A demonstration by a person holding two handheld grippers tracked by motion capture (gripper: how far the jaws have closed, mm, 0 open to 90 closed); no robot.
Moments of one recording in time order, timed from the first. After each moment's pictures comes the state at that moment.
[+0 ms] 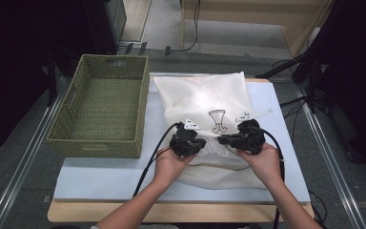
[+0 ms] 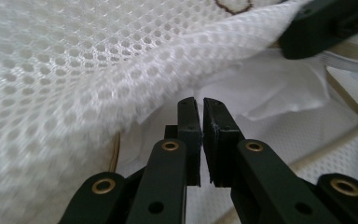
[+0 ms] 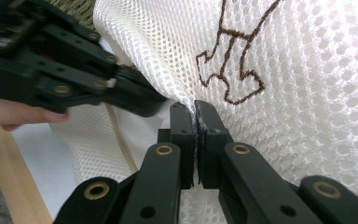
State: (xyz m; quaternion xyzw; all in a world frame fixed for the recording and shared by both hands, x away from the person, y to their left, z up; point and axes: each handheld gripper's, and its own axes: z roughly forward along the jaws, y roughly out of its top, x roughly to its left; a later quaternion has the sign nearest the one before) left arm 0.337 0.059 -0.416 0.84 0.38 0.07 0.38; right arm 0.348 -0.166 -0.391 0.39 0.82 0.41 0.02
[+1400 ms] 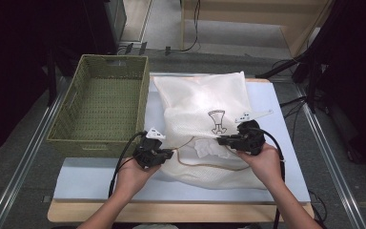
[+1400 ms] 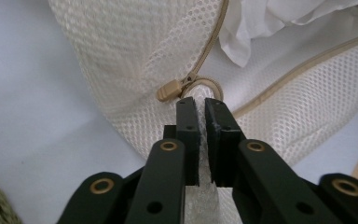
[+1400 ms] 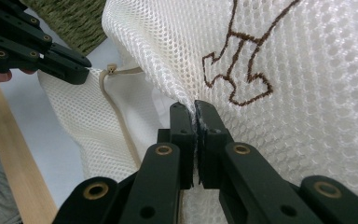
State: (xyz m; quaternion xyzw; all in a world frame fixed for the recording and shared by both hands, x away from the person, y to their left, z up) left arm 0.304 0.152 -0.413 0.84 0.41 0.06 0.34; right arm 0.344 -0.165 -0.388 0.38 0.83 0.41 0.02
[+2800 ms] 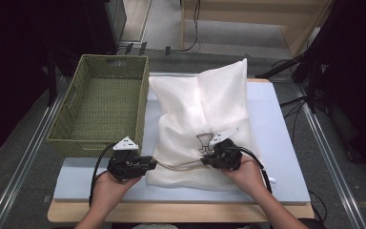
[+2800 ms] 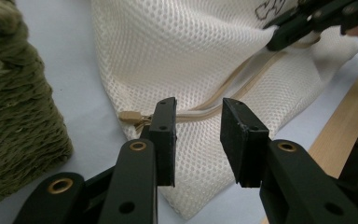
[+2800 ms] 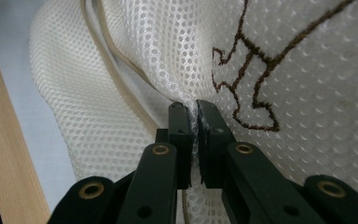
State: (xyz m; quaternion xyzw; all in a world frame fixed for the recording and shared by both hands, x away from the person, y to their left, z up) left arm 0.268 0.209 -0.410 0.81 0.44 0.04 0.39; right arm 0.326 -0.113 -0.442 0.31 0.89 0.34 0.00
